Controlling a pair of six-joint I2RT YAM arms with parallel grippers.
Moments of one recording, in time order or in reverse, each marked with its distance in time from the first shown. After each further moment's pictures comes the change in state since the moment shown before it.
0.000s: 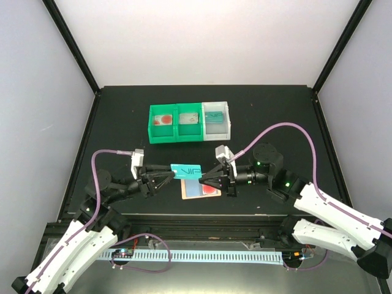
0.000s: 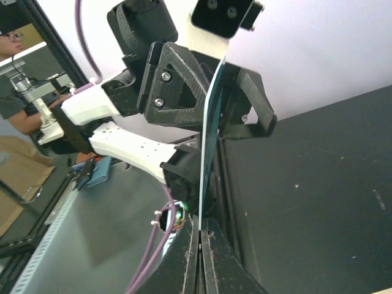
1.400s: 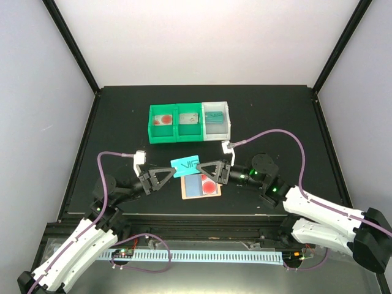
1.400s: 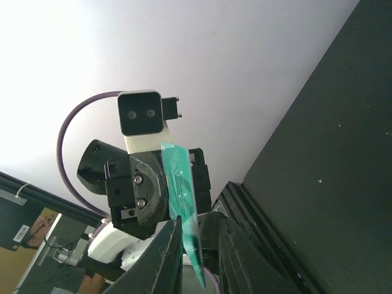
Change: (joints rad) left arm 0.000 0.000 -0.191 0.311 -0.013 -0.293; right arm 0.000 0.072 -0.238 0.489 0.264 0.775
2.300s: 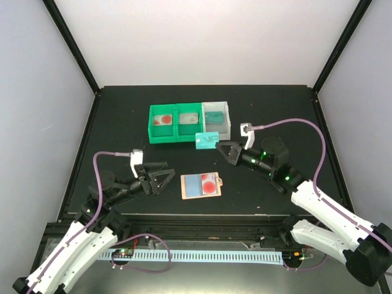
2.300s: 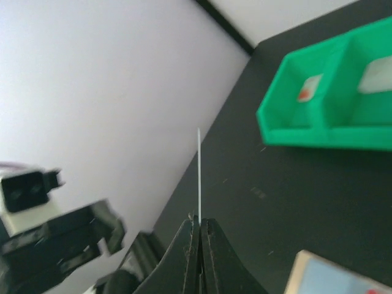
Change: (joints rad) left arm 0.000 -0.025 0.136 -0.323 -0.106 0.246; right arm -0.196 -0.052 0.109 -0.320 0.084 -0.188
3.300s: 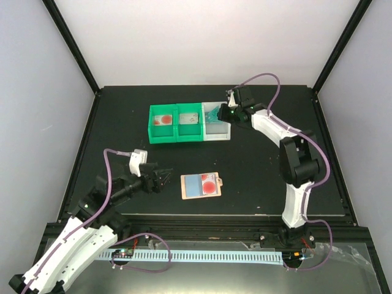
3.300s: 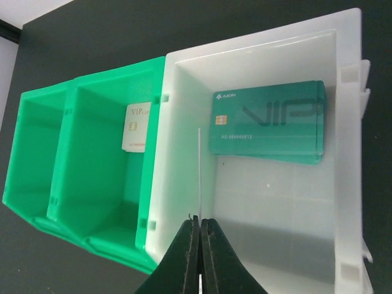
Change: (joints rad) left arm 0.000 0.100 0.123 -0.372 -0.216 0.280; right arm -0.320 1.020 0.865 -0.466 0.078 -0.311
